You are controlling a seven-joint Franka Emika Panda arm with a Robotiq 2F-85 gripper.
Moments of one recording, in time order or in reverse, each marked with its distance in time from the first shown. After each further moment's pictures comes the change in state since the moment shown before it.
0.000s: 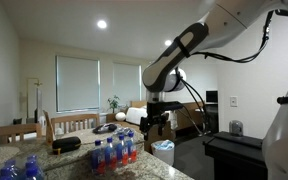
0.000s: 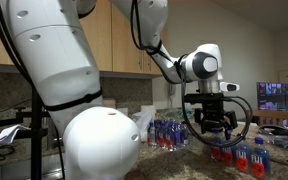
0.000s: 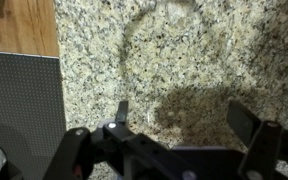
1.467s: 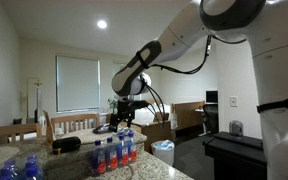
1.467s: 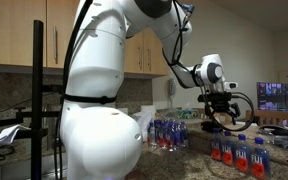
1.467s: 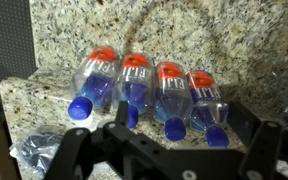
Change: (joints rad) arm 0.045 0.448 0.067 0.478 -0.048 0.120 -0.007
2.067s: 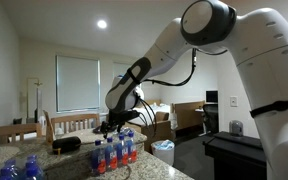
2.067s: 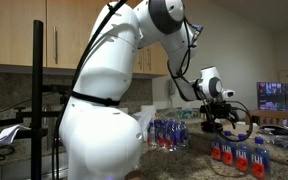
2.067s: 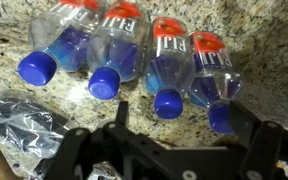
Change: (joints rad) arm 0.022 0.170 0.007 0.057 -0.056 0.270 0.036
